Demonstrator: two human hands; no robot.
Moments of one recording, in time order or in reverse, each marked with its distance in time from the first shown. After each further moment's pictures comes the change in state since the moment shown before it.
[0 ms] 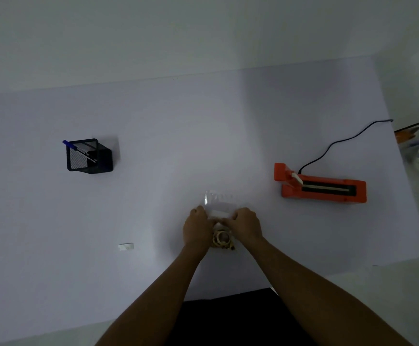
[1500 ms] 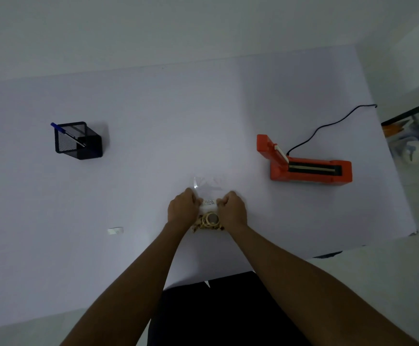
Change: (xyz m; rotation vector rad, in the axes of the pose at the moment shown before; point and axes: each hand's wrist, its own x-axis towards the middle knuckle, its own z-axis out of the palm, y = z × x) left_hand 0.002 -0.012 -0.007 0.103 0.022 0.152; right_hand -0.008 0.019 0.029 0.153 0.182 0.040
